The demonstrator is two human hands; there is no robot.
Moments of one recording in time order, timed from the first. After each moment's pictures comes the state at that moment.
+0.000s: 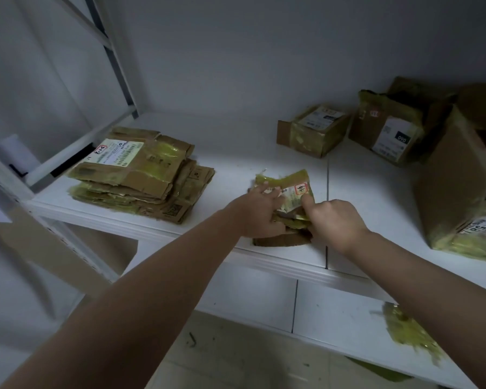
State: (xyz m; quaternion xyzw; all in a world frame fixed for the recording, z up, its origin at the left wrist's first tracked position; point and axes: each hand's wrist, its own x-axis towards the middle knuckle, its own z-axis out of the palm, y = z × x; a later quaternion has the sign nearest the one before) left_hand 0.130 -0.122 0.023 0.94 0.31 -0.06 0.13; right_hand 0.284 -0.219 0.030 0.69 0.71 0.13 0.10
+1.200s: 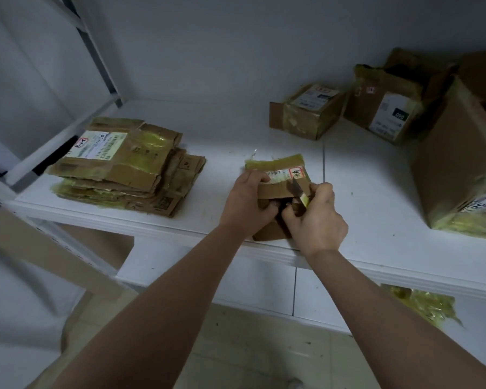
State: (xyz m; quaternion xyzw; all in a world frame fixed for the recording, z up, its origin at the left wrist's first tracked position) left_hand 0.136 -0.123 -0.026 0.84 0.39 0.31 0.22; right_hand 0.248 -0.220 -0.025 0.86 0.41 -0.04 -0.31
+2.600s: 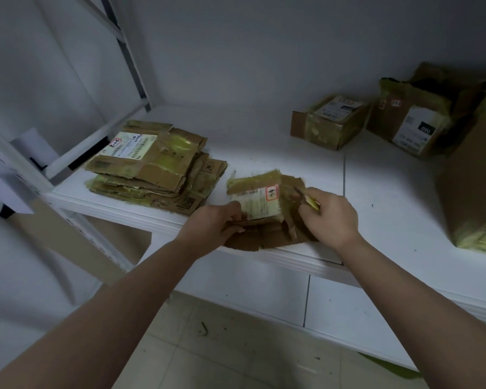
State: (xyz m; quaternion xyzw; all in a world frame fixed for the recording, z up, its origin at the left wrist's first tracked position) left_hand 0.027 -0.119 -0.016 0.91 0.36 0.17 0.12; right_hand 0.258 -0.206 0.005 0.76 0.57 -0.11 -0.29
